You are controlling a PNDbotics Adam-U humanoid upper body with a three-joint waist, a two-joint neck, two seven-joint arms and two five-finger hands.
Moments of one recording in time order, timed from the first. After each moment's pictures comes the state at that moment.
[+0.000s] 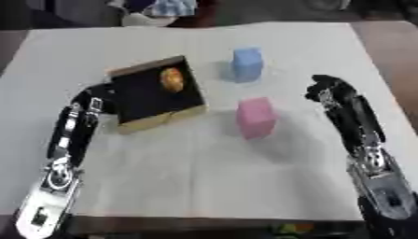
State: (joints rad) left arm -0.19 0.22 -0.10 -1.67 -0.13 -0.09 0.07; right arm -0.30 -0.15 0.07 -1.55 0.14 -0.11 -0.03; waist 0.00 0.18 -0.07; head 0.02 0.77
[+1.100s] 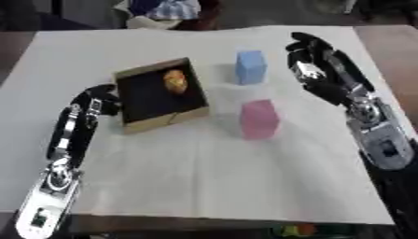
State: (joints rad) left arm -0.19 0.22 -0.10 -1.67 -0.13 -0.09 0.07; right arm -0.64 -0.30 0.18 -1.36 0.36 -0.20 0.24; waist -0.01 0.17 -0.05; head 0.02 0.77
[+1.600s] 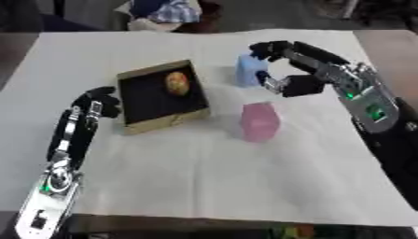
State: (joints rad) left arm -0.18 0.22 -0.10 -1.67 -0.13 -0.09 0.06; right arm -0.85 -0.35 0.34 -1.15 0.49 -0.36 0.56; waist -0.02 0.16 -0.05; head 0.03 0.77
